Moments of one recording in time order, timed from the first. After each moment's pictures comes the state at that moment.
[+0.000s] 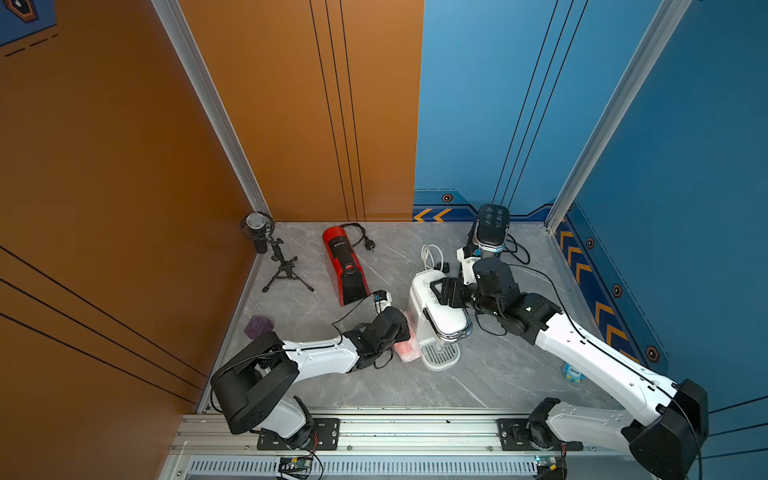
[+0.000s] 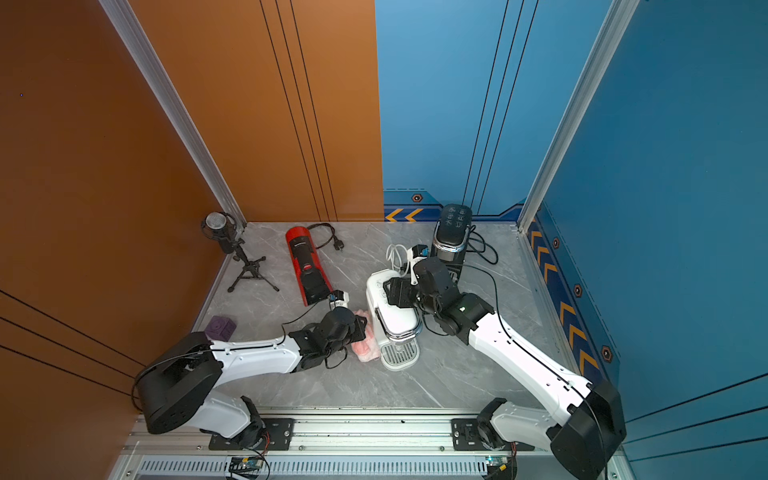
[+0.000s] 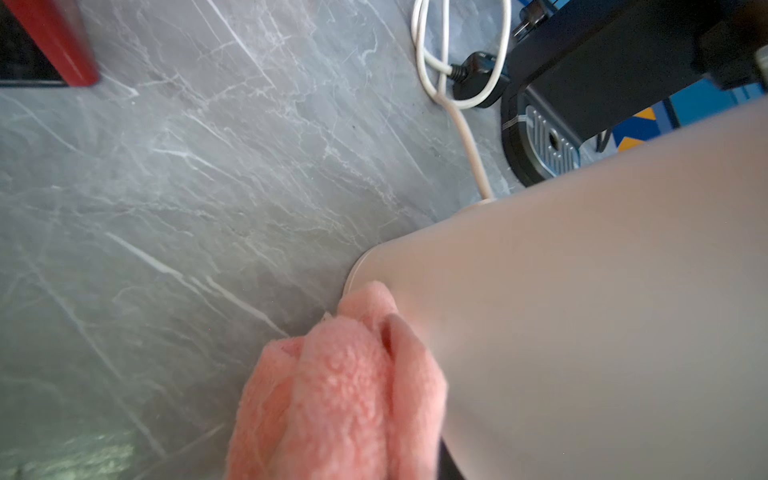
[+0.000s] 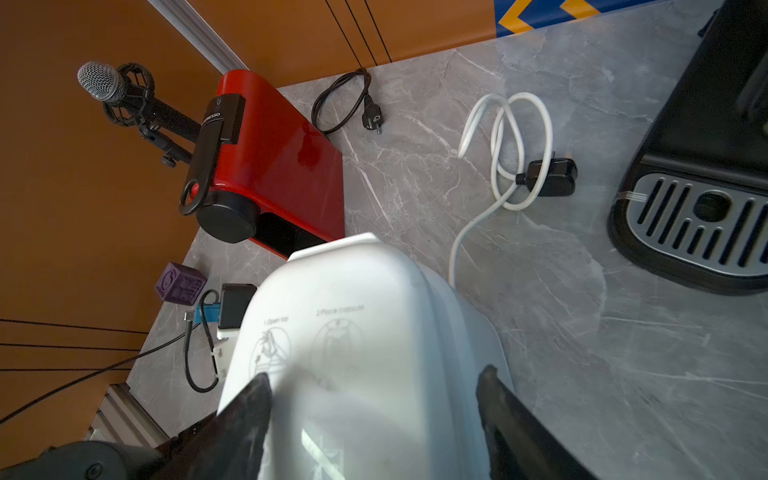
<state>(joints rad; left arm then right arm) -0.86 1.46 0.62 0.20 -0.26 -0.95 0.67 1.20 1.03 -0.43 -0.02 0.56</state>
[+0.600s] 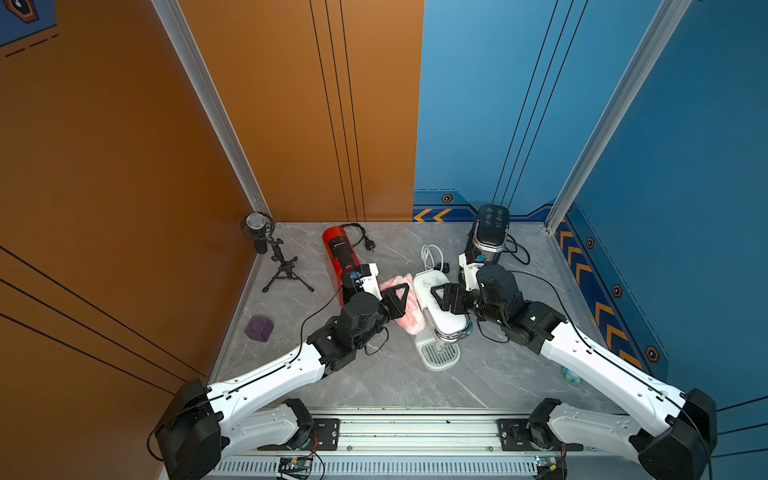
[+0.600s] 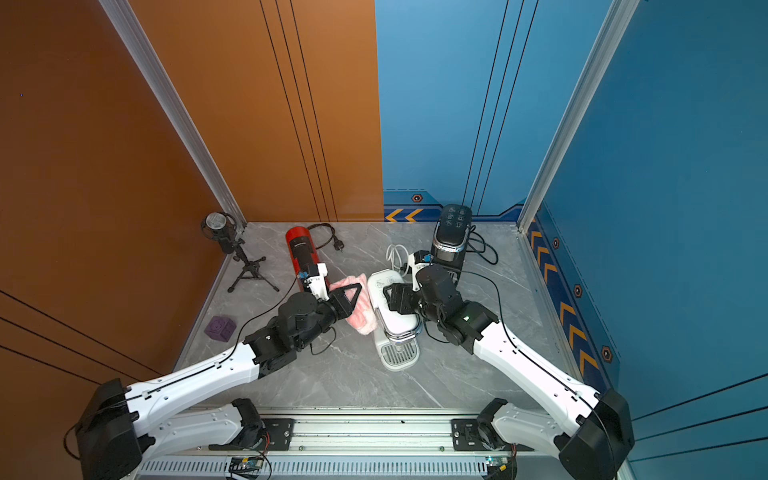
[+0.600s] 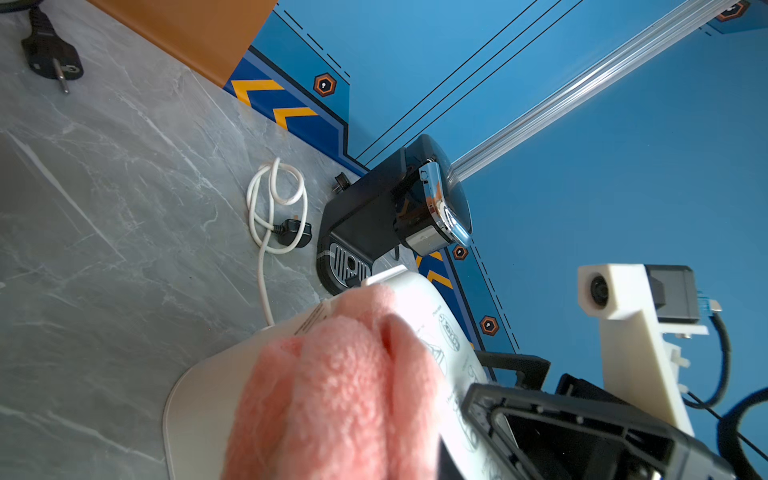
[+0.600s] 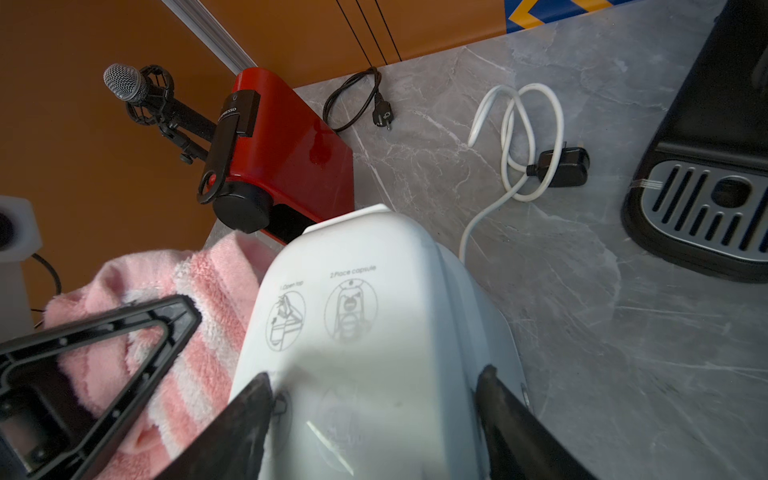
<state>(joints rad) -0.84 1.11 0.70 0.21 -0.22 -0.94 0.69 1.15 0.97 -0.40 -0.02 0.58</state>
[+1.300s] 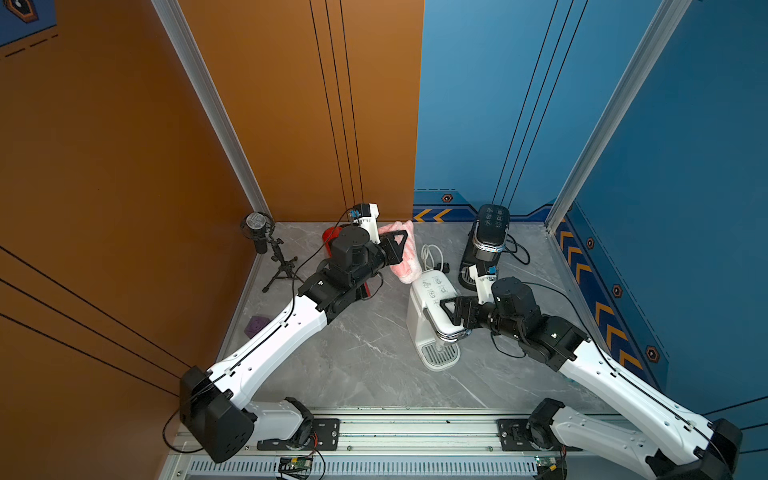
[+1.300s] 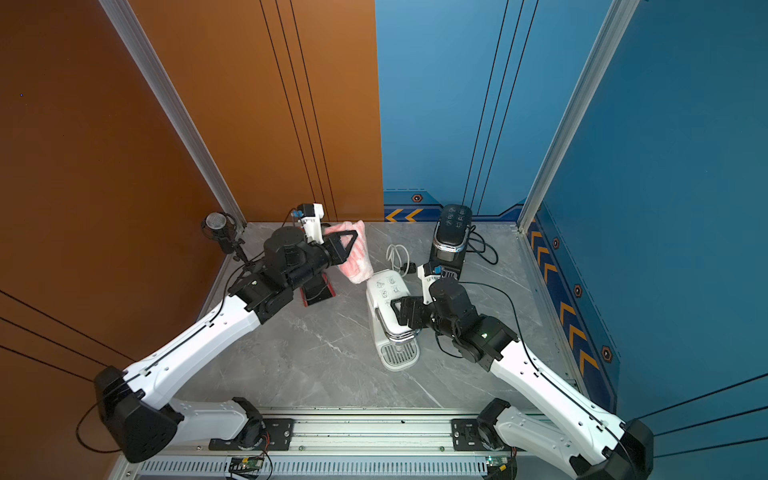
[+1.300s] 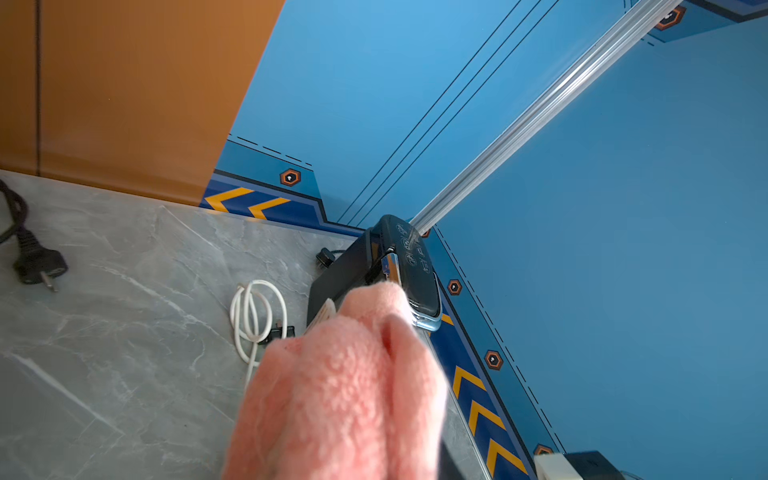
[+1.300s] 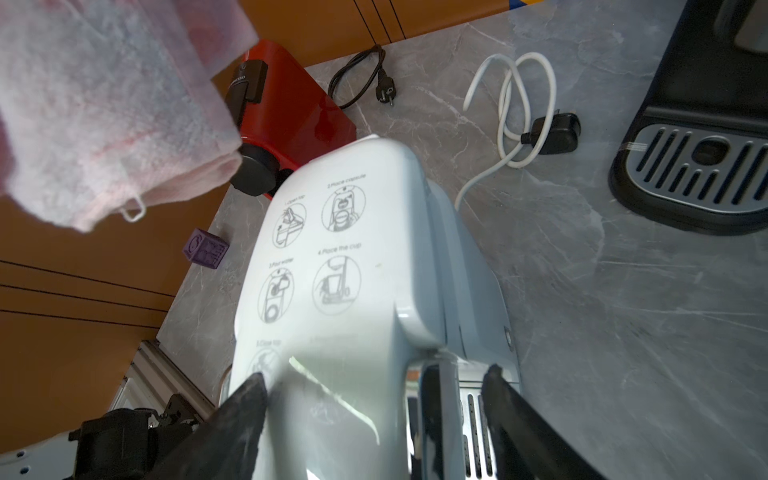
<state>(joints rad) -0.61 1.37 1.28 -0.08 0.05 -0.72 0.69 0.97 0.88 -0.51 -0.06 0.58</state>
